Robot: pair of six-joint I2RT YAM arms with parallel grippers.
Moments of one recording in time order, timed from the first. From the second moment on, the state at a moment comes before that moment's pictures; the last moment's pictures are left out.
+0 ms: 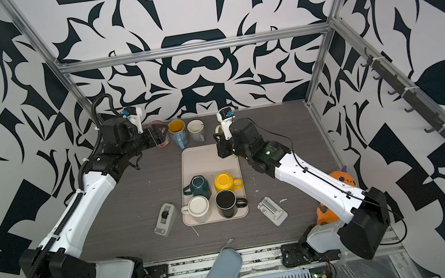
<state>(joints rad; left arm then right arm) -0.31 1.38 1.36 -0.42 0.24 -0.39 0.70 1.33 1.26 -0.35 0.07 0.25</state>
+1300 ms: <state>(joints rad) -0.41 1.52 1.69 -0.86 0.72 0.01 1.11 1.45 0.98 0.44 0.82 -1.09</state>
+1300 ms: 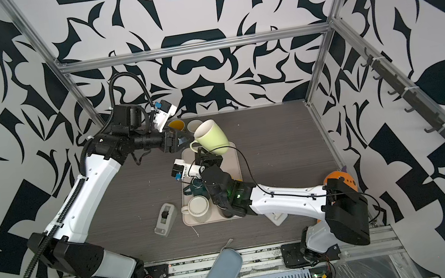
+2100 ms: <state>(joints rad) -0.44 1.53 1.69 -0.91 0.79 0.06 1.11 1.49 0.98 0.57 0.82 -1.15</state>
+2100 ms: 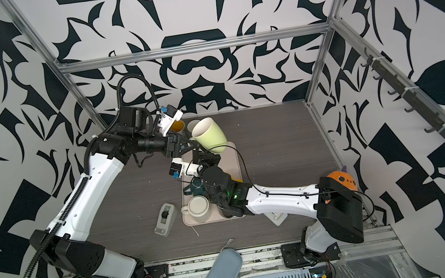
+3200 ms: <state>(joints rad) -0.45 1.54 1.65 -0.85 0.81 0.03 1.10 1.49 0.98 0.57 0.80 -1.07</state>
